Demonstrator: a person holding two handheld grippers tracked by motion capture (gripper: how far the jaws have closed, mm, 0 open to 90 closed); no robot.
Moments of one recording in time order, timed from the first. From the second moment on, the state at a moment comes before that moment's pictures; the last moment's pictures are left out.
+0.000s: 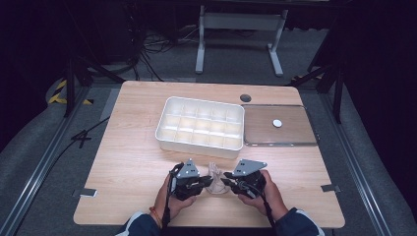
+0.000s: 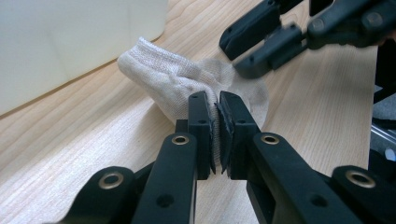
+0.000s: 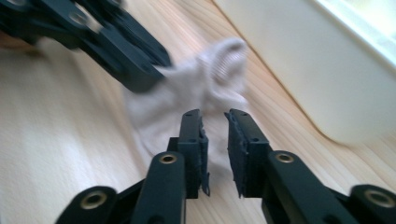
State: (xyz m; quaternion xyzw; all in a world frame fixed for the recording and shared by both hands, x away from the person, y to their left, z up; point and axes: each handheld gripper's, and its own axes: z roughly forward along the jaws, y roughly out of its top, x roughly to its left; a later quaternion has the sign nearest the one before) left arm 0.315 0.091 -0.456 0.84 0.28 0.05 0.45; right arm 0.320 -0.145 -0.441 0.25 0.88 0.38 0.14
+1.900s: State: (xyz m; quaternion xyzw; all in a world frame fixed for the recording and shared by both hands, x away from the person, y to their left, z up) left arm 0.322 0.087 -0.438 0.84 0.24 0.07 0.49; right arm 0.348 -0.146 -0.465 0.30 0.86 0.40 0.12
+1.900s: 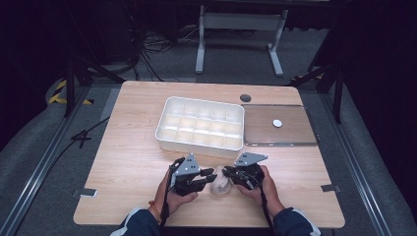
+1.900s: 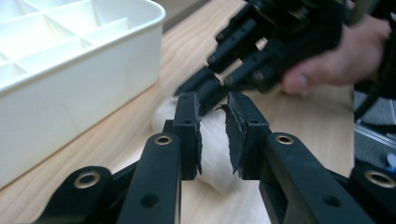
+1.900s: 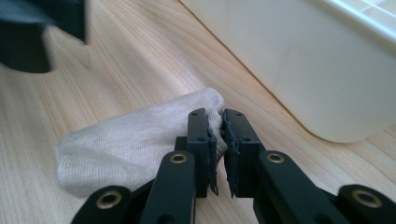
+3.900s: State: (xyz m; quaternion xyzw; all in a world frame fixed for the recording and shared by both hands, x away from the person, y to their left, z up) left arm 0.315 0.065 -0.475 0.88 0.16 0.06 0.44; right arm 0.355 -0.153 -0.449 0.25 0.84 0.44 0.17
